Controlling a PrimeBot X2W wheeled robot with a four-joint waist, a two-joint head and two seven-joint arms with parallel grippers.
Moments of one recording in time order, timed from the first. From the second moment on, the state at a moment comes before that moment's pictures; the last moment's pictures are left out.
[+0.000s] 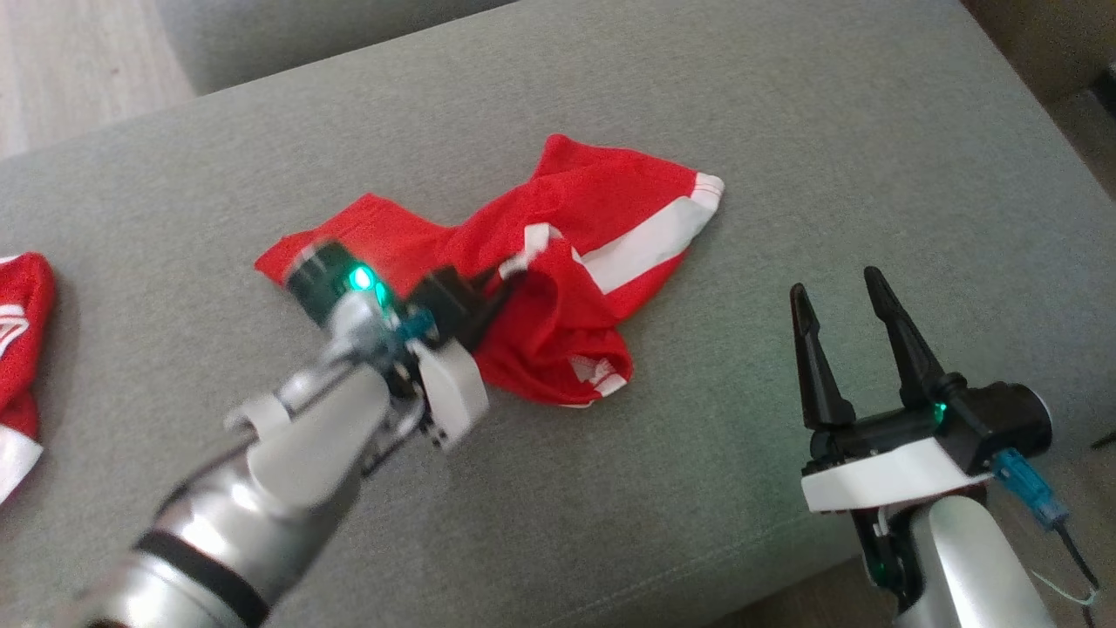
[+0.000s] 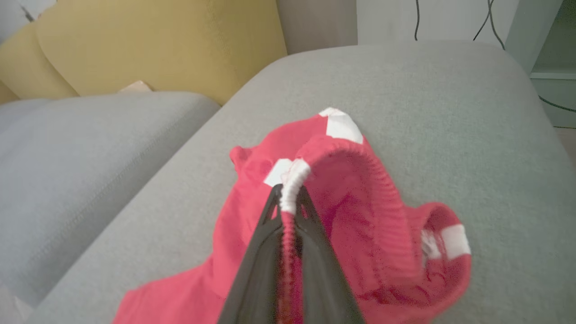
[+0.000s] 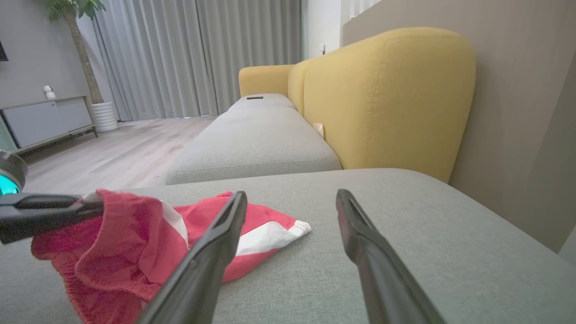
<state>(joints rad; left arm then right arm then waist) -0.75 0.24 -0.95 0.68 -0.27 -0.13 -0.26 -0.11 -0.05 0.14 0.15 0.10 0.12 -0.26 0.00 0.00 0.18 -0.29</state>
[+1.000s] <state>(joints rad) 0.18 0.15 -0.26 0.06 -0.23 0.22 -0.26 0.15 -0.04 0.03 0.16 0.09 0.12 -0.26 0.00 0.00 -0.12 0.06</state>
